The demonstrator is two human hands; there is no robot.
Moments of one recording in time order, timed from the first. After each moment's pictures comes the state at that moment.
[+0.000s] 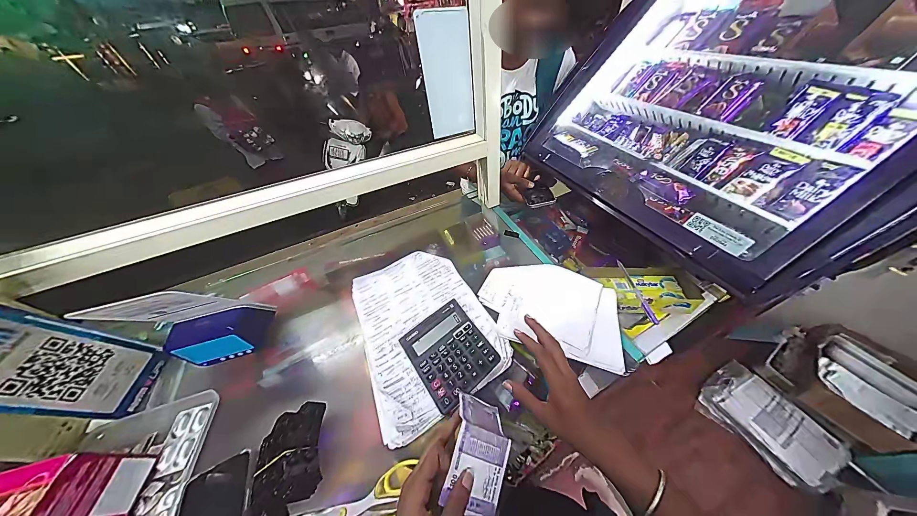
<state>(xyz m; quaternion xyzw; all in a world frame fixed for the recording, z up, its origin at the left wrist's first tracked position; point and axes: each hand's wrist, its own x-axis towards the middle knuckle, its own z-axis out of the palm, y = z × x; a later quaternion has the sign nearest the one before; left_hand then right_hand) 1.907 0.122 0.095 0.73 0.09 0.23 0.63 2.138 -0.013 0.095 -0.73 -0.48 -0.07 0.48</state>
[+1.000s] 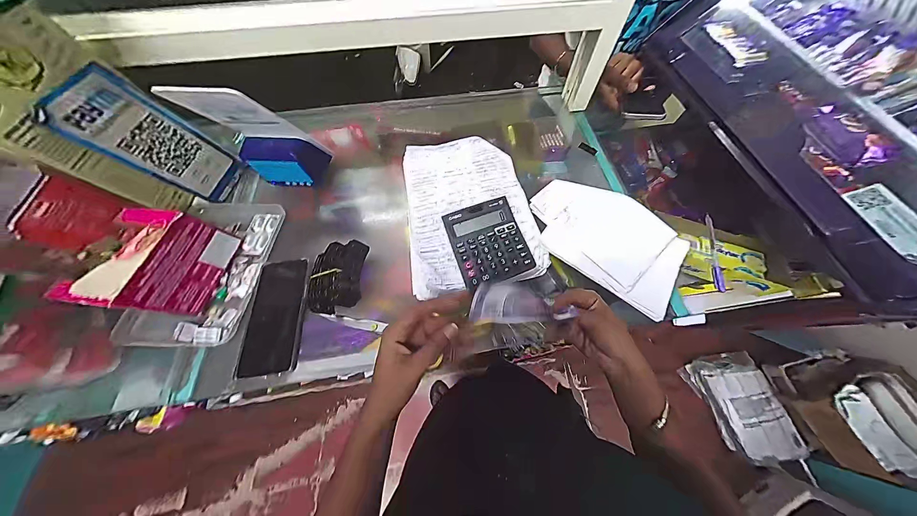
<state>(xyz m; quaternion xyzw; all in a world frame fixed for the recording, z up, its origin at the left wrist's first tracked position) 1.892 0.120 0.121 0.62 0.11 0.36 0.69 2.139 -0.038 0.113 -0.42 -0.25 0.53 0.69</state>
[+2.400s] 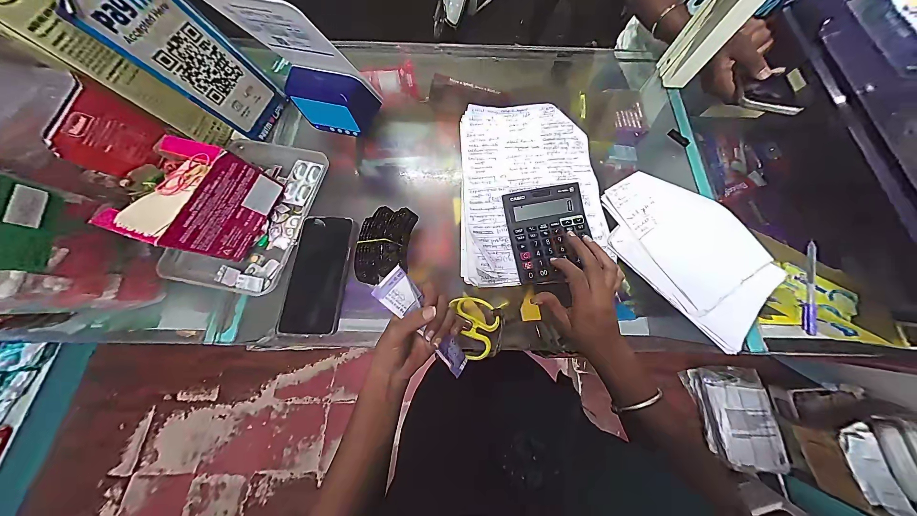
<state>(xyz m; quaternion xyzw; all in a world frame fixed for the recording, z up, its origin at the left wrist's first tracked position) 1.844 0.160 0.064 0.24 0.03 0.34 0.91 2.105 0.042 0.080 -0.71 -0.62 -0.13 0.32</state>
